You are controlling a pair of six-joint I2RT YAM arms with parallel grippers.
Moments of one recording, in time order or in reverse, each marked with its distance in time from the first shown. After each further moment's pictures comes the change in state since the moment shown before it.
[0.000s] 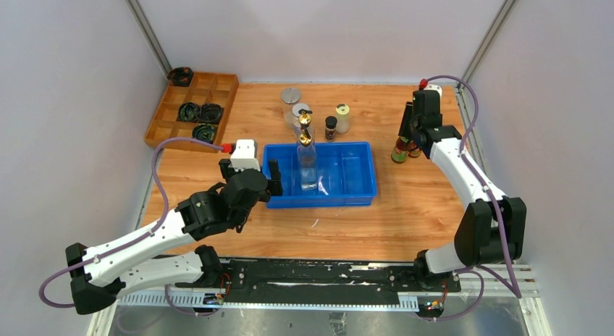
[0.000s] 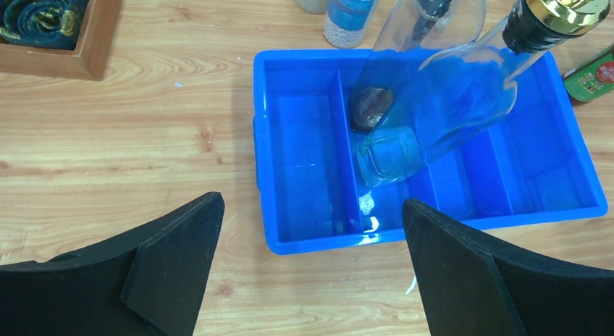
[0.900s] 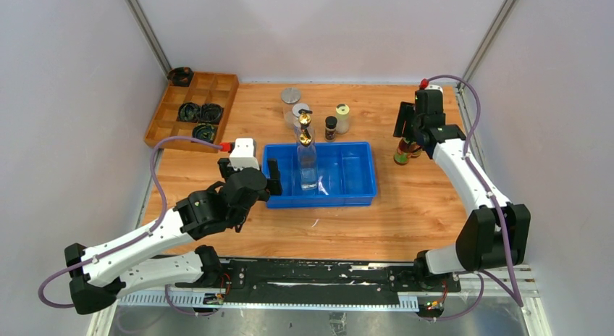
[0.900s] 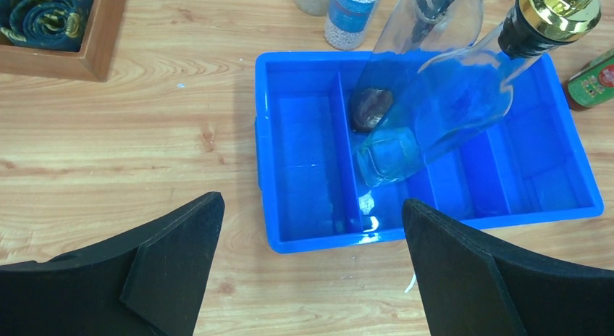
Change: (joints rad) left arm 0.000 0.000 0.023 -0.029 0.000 -0.003; right arm 0.000 -0.039 0.022 -0.093 -0.049 0.005
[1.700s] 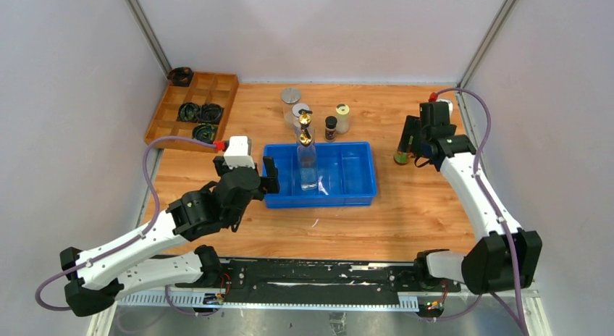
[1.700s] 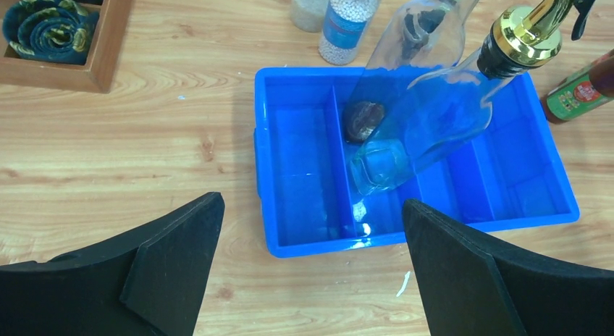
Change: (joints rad) left arm 0.000 -0.025 0.027 -0.006 -0.003 0.016; right arm 0.031 -0.180 -0.070 -0.206 0.095 0.064
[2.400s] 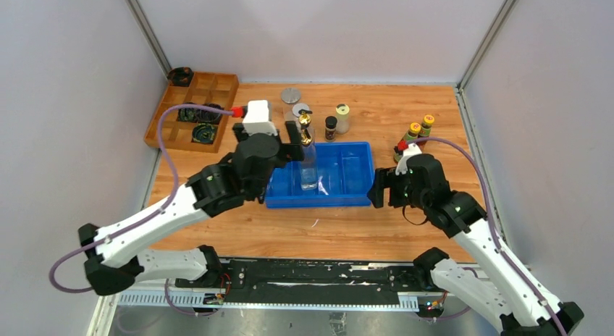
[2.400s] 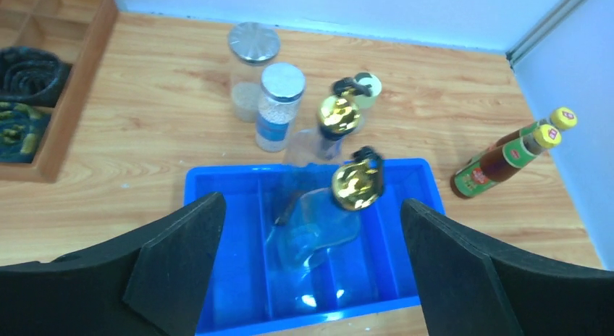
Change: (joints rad) left arm -0.001 0.345 0.364 0.179 -0.014 0.116; right arm 0.366 -0.511 -0.336 -0.050 -0.378 0.031
